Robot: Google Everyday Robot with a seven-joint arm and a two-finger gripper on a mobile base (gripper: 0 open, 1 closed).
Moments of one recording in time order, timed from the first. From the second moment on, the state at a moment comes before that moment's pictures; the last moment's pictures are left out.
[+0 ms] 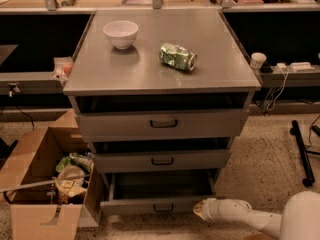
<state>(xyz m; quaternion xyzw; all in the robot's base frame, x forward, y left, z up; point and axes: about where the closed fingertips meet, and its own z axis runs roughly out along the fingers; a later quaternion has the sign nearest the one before) 0.519 -0.208 0.161 -0.50 0.82 0.08 0.26</state>
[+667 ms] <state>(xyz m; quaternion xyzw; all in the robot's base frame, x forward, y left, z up) 0.541 -0.210 0.162 -0.48 0.83 0.08 0.27</state>
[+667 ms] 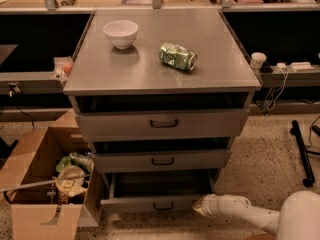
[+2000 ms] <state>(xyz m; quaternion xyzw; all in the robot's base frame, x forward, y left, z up) 0.556 -0.213 0.168 -0.48 0.83 0.08 0.28</state>
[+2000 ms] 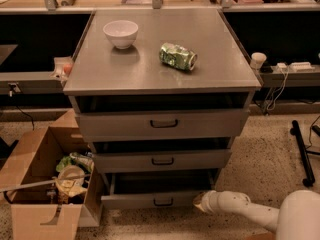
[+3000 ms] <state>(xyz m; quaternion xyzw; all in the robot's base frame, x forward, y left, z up) 0.556 -0.212 0.168 -0.48 0.83 0.08 0.28</state>
